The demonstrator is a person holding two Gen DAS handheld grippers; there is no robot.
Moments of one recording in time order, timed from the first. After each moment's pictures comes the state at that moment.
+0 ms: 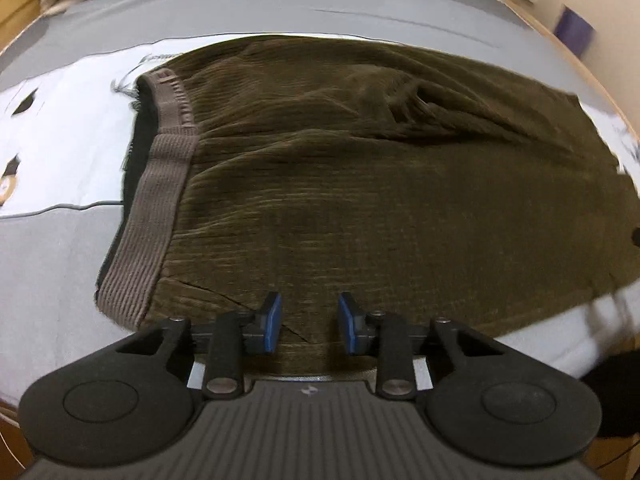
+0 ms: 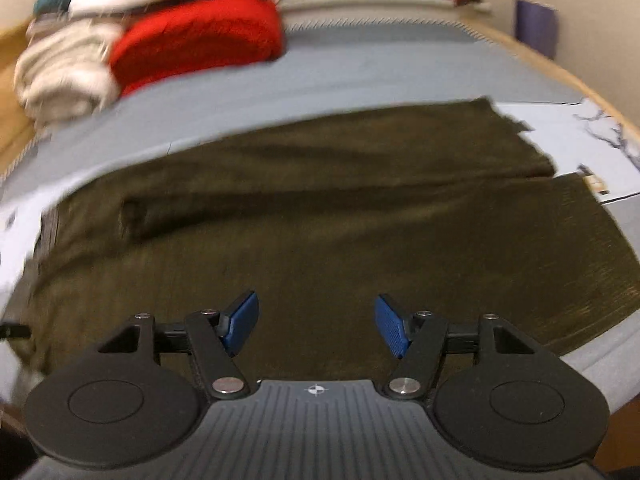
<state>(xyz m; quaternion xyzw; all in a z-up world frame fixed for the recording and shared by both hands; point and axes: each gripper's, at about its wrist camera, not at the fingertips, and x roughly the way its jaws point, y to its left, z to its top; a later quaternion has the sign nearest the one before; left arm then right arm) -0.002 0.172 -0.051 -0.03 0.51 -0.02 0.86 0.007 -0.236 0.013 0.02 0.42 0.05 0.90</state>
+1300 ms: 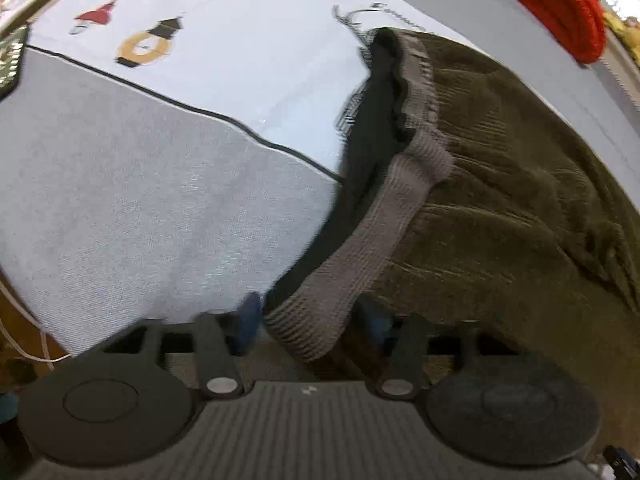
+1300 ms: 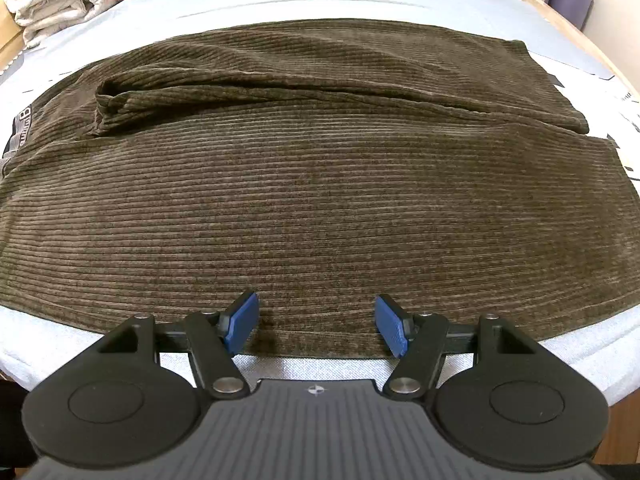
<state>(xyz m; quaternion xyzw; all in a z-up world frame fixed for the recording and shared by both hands) 0.023 0.305 -0.075 -0.23 0.55 0.19 0.78 0.023 -0.206 -0.045 -0.03 0.51 0.04 0.86</state>
